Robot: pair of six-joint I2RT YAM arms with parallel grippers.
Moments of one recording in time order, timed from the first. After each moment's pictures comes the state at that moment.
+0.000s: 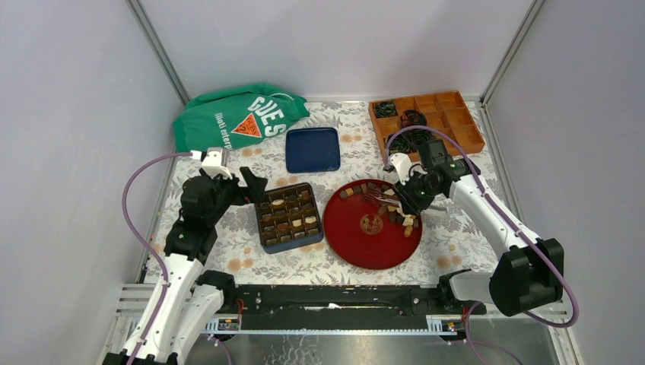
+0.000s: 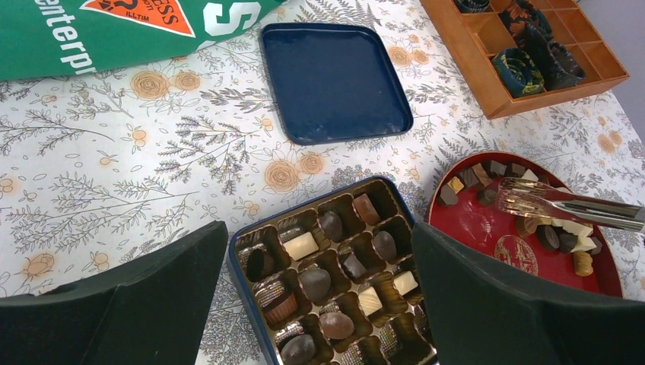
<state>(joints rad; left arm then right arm) -0.16 0.64 0.60 -0.24 0.15 -0.27 0.28 1.30 1.01 -0.93 -0.30 -0.54</state>
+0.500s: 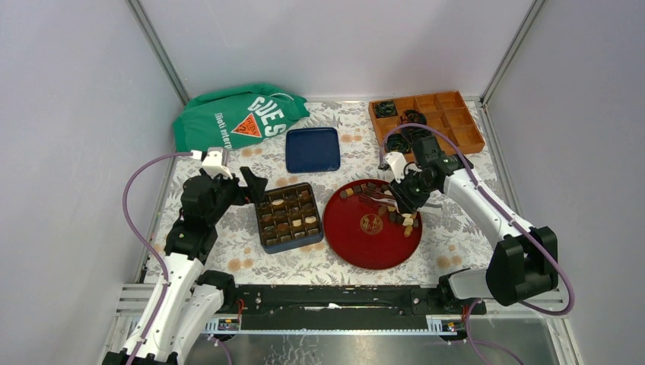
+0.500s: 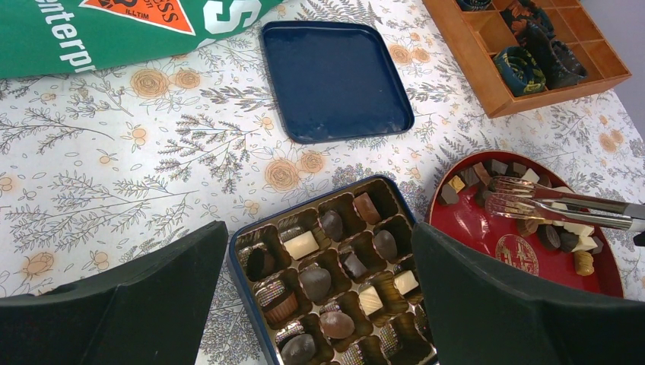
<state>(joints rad) -0.16 0.65 0.60 -0.24 0.15 -0.27 0.31 1.36 1.04 -0.93 -0.31 -0.53</state>
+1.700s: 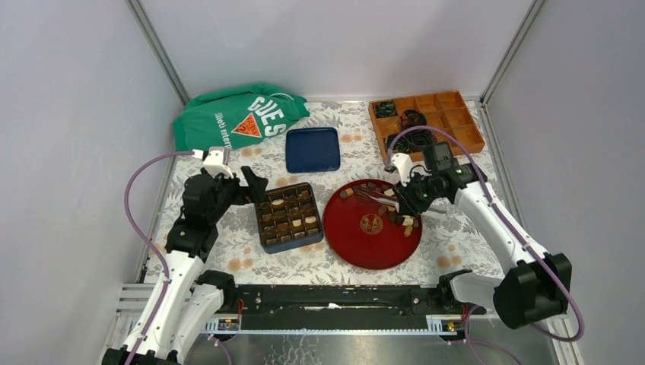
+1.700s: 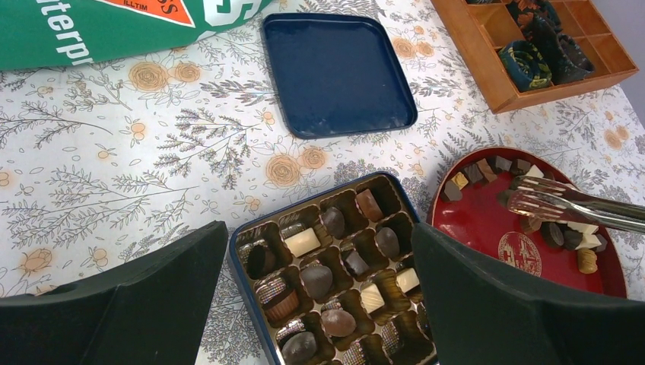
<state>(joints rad) -0.16 0.67 0.60 -0.24 0.15 -0.27 0.29 1.24 1.01 -0.93 -0.39 -0.54</state>
